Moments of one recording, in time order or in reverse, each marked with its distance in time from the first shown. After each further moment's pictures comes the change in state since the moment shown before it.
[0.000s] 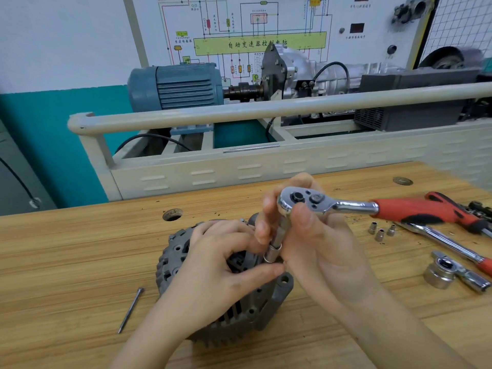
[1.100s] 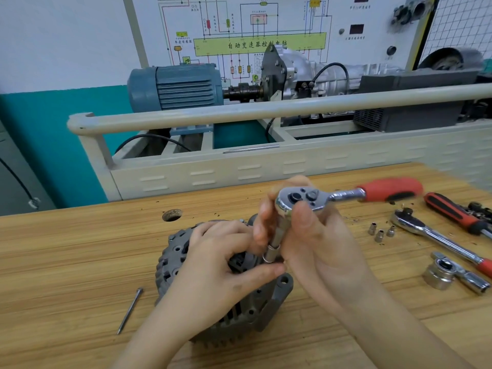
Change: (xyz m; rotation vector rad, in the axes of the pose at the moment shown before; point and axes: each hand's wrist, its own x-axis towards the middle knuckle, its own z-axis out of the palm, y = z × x) left_hand 0.001 -0.002 0.002 0.003 0.031 0.030; right_hand 0.001 -0.001 0.001 -0.069 -0.001 -0.002
